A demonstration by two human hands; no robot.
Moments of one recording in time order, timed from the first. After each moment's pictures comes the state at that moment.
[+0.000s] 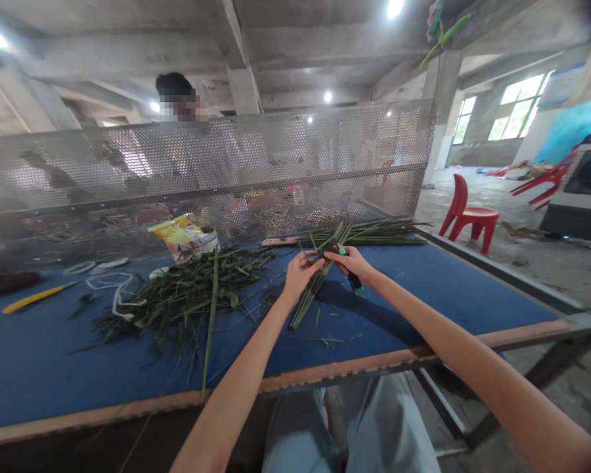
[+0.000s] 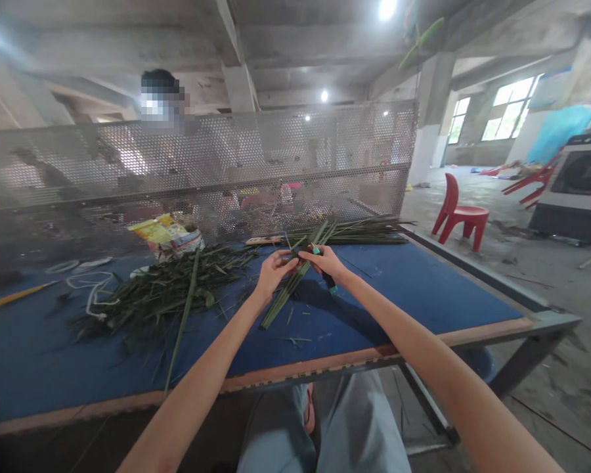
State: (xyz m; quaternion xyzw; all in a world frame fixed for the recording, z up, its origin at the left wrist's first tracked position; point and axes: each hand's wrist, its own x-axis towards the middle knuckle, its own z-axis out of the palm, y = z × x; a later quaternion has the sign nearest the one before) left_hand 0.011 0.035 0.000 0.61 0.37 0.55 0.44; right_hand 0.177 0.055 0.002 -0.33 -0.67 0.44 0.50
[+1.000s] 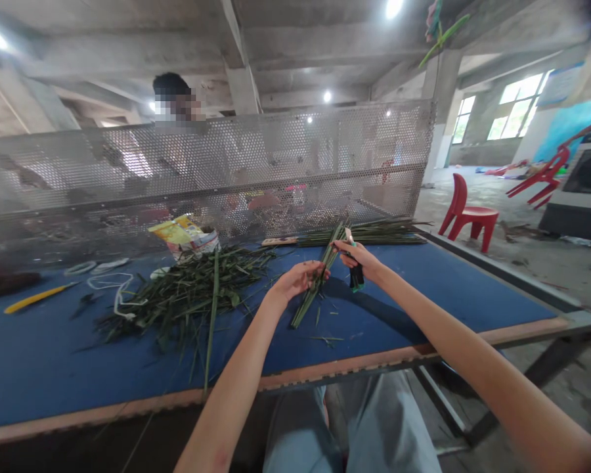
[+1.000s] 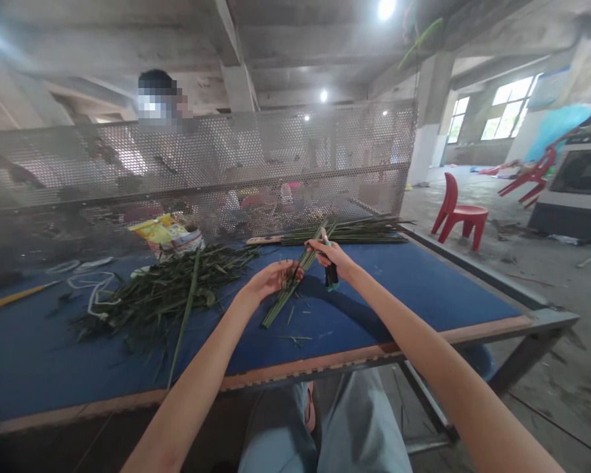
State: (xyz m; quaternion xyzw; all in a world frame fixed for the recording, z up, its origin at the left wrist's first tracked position) left_hand -0.008 0.033 0.011 0.55 0.32 0.39 0.66; right_hand 0.191 0.064 0.007 -0.28 -0.59 0.54 0.53
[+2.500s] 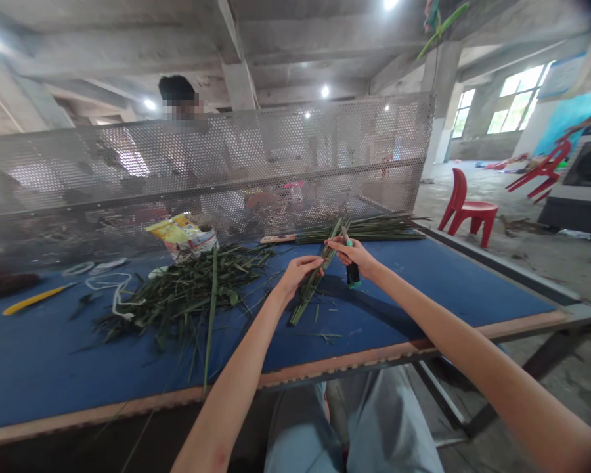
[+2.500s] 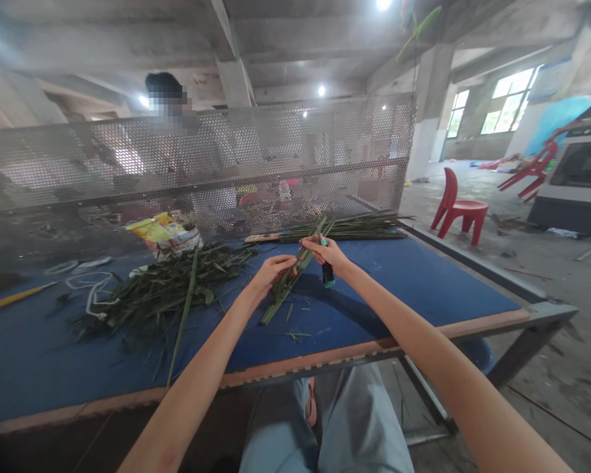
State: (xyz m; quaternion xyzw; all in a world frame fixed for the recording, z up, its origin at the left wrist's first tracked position) left_hand 0.003 0.035 0.005 0.58 0.38 0.44 0.57; right_hand 0.185 0.061 0.005 -0.29 -0.60 0.51 0.54
